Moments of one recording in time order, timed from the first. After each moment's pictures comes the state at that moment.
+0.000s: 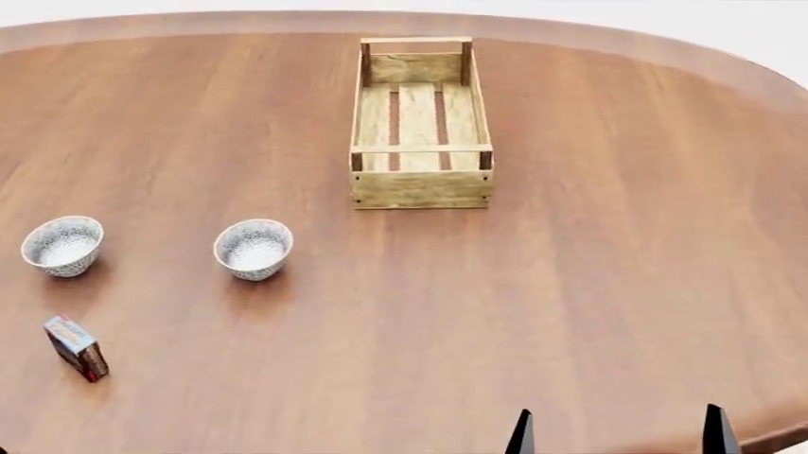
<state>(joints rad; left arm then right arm) 0.16 -0.18 0.07 0.42 0.04 0.49 -0.48 -0.19 0.19 -0.12 -0.36 0.13 -0.69 0.11</state>
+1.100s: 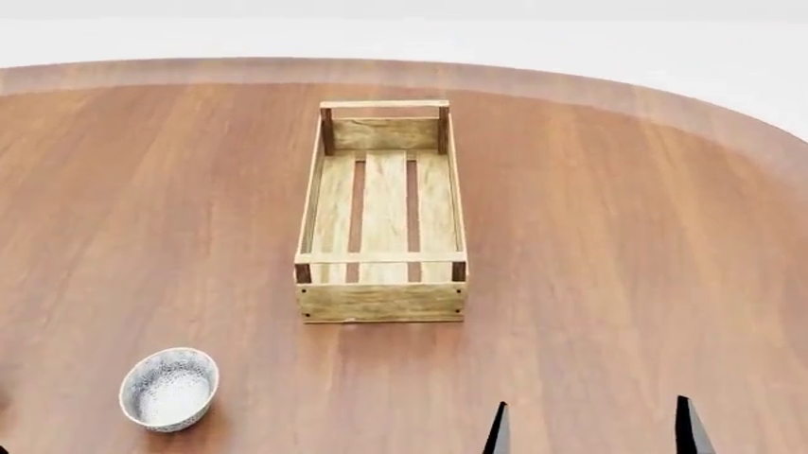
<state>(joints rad) 0.17 -0.21 0.10 0.39 0.05 0.51 -0.53 -0.18 0.22 -0.15 -0.35 0.08 -0.63 0.16</state>
